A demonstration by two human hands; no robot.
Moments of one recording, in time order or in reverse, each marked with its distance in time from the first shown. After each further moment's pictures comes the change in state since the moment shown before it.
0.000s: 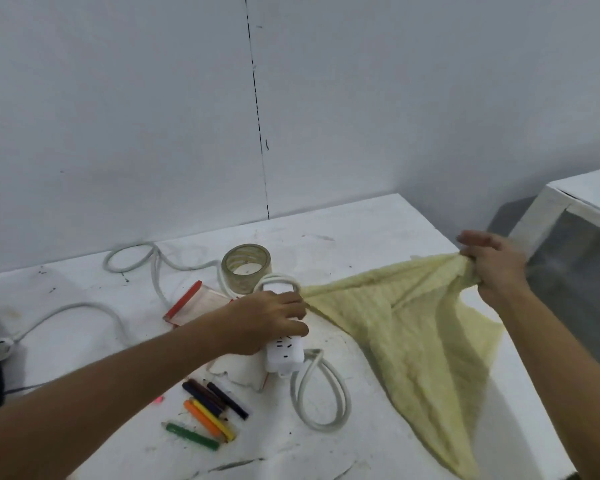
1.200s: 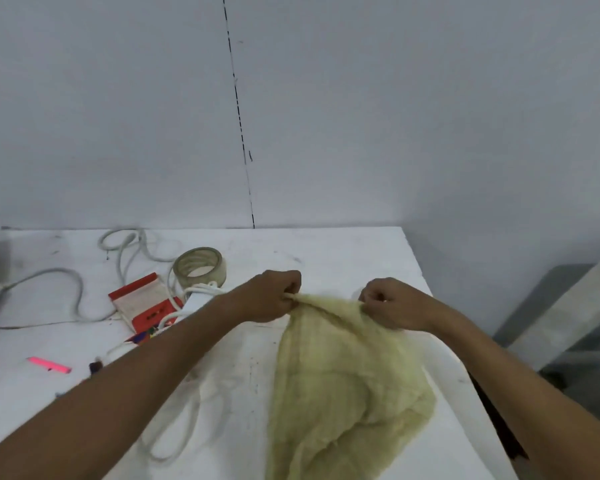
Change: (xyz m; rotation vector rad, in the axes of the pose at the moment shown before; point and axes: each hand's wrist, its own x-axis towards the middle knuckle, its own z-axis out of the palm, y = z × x) left_hand 0.174 -0.004 -0.010 -0.715 0.128 -0.967; right_hand 0.087 -0.008 0.011 -0.910 -1.210 -0.415
